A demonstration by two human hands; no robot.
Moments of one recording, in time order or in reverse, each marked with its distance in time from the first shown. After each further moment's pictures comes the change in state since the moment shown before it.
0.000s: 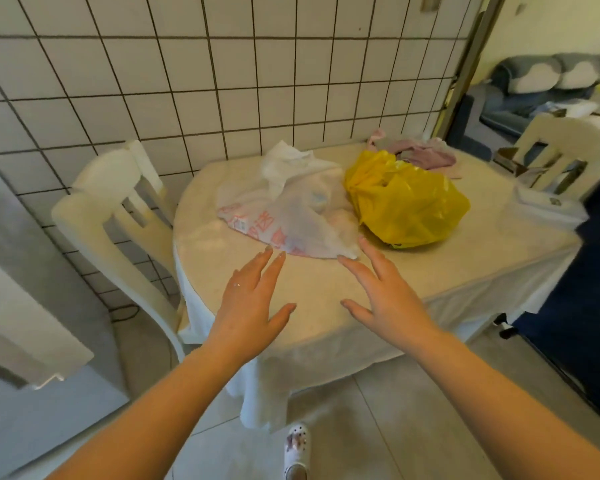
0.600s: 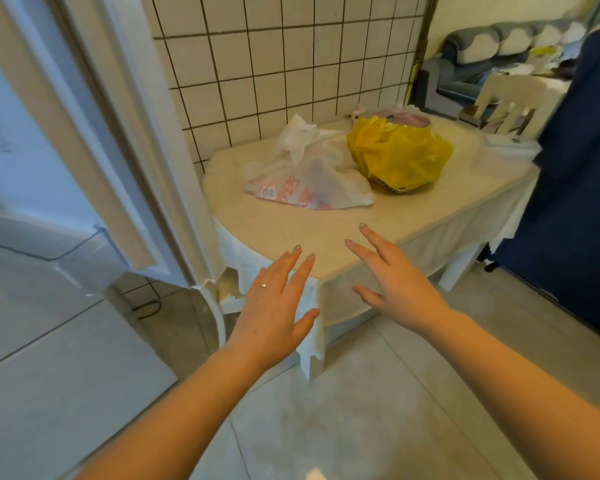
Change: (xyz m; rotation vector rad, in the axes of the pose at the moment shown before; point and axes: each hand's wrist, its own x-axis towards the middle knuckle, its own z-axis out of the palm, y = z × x) left_hand -0.179 -0.053 -0.098 0.014 -0.093 0.264; right_hand -0.102 -0.198 0.022 -0.027 0.013 0.113
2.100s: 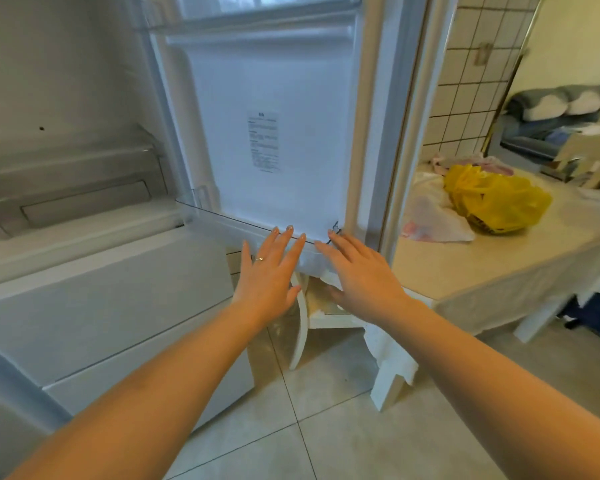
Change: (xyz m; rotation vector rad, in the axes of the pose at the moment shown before) left_hand -0.125 -0.196 -0.180 0.464 -0.027 -0.235; right_hand 0.092 -0.332 0.044 -0.195 -0.073 -0.101
